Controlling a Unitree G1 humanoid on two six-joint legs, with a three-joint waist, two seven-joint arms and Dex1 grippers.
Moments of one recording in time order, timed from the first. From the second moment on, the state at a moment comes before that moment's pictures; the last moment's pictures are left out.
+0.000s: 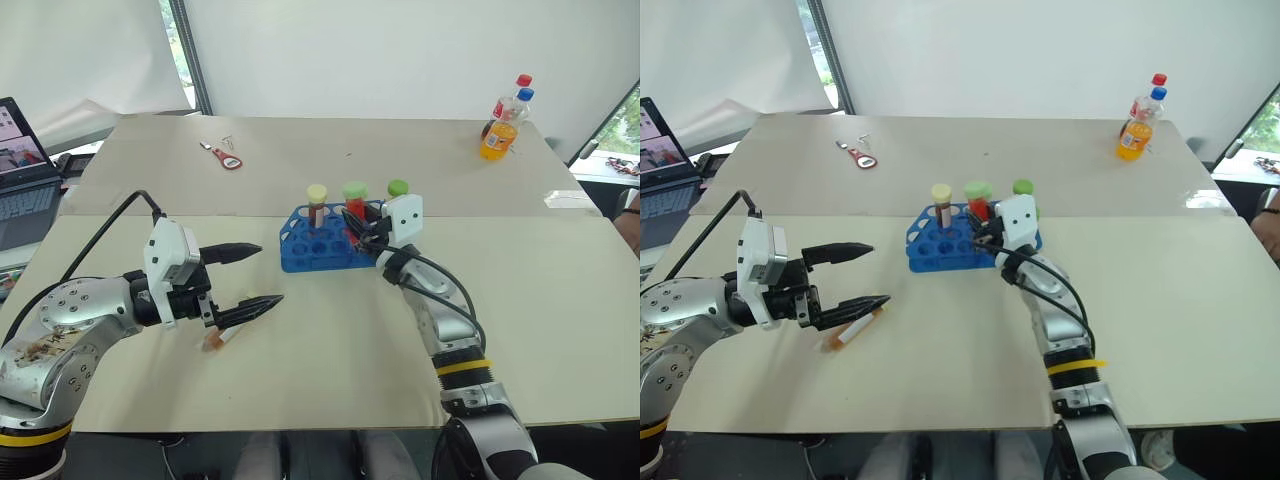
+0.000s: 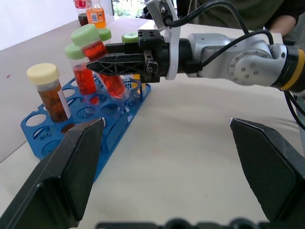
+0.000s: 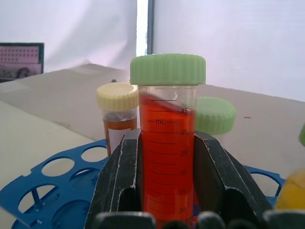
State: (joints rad) left arm -0.18 0.84 0.22 -0.54 -0.75 0.57 -0.90; right arm -0.56 -0.09 0.03 0.24 0.12 0.01 0.33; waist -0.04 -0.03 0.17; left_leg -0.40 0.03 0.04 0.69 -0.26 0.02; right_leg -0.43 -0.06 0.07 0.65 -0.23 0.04
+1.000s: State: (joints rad) left arm -0.31 1.23 0.14 -0.52 -0.71 1.03 -0.86; right arm -0.26 -0.68 -0.01 -0.42 0.41 0.51 0.76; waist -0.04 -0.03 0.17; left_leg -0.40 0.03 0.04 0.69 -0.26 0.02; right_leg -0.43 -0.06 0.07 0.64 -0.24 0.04
